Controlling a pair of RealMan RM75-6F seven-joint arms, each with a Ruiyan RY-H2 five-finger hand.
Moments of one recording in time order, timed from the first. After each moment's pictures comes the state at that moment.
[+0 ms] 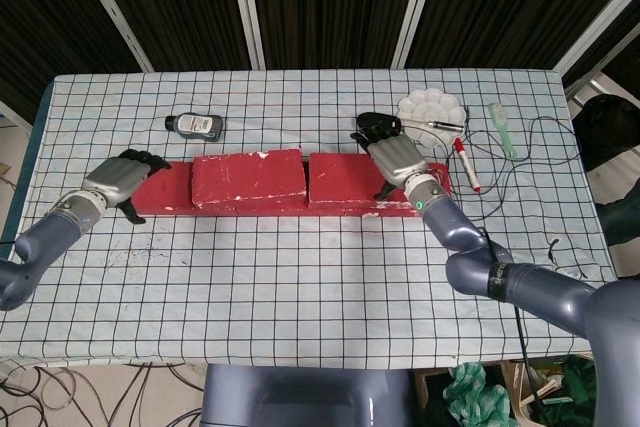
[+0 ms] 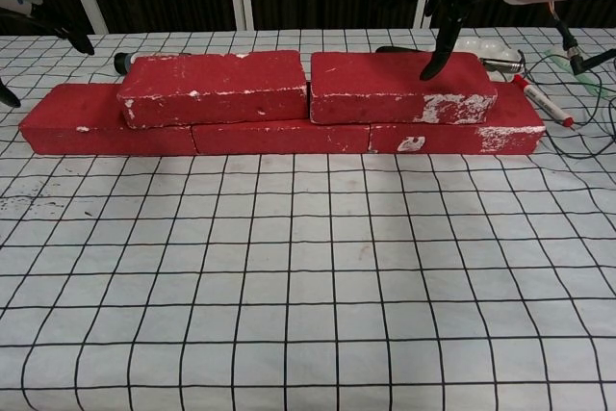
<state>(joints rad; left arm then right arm) -0.96 -1.05 0.00 -1.37 1.13 0.41 -0.09 1.18 -1.37 0.13 -1.25 -0.74 0.59 -0.24</state>
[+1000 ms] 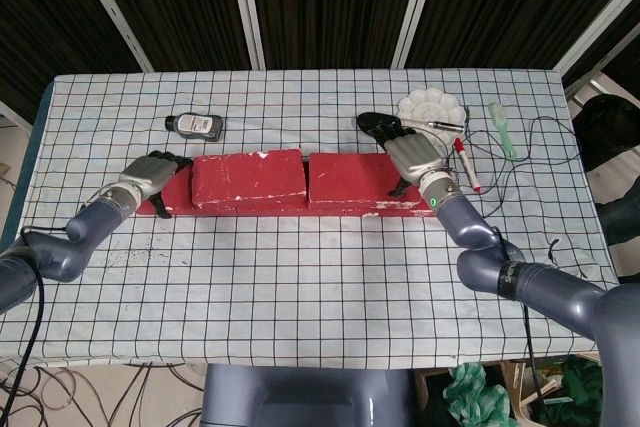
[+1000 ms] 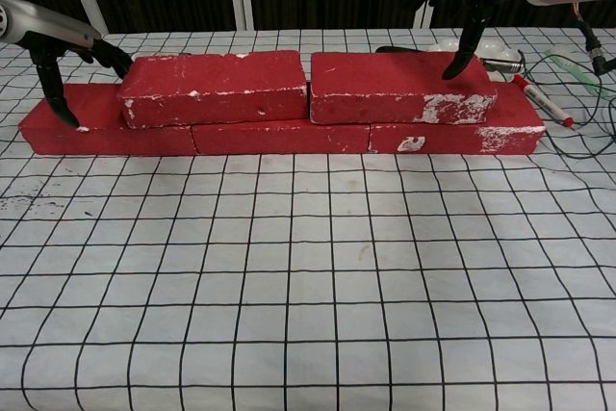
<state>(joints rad) -1.05 -1.28 -0.01 -1.11 1.00 0.30 -0.04 1.15 -1.36 0.13 -1.21 -0.75 0.57 -0.22</state>
